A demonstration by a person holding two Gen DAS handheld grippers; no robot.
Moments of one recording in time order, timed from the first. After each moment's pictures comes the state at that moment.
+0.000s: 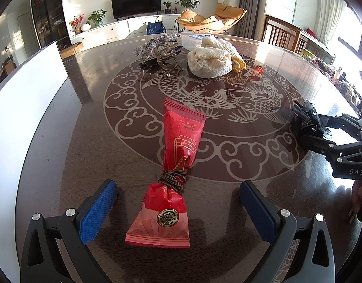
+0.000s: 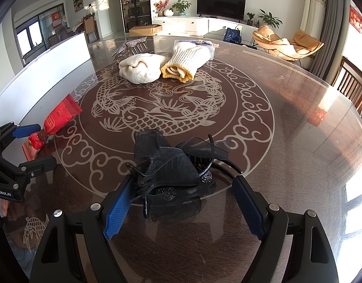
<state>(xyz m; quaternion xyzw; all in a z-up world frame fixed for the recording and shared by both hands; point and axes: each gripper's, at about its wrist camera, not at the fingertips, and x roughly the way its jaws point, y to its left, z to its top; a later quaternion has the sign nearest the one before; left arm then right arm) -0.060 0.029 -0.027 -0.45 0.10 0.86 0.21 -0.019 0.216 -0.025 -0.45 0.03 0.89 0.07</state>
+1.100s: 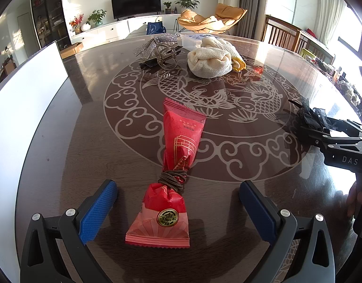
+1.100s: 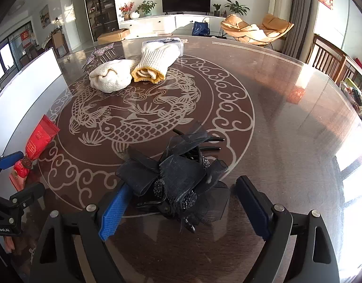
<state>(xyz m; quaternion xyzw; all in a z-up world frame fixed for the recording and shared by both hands) -0.059 0.028 -0.026 -0.45 0.10 0.86 0.21 -0.023 0.218 -0.023 -0.44 0.08 0.88 0.17</state>
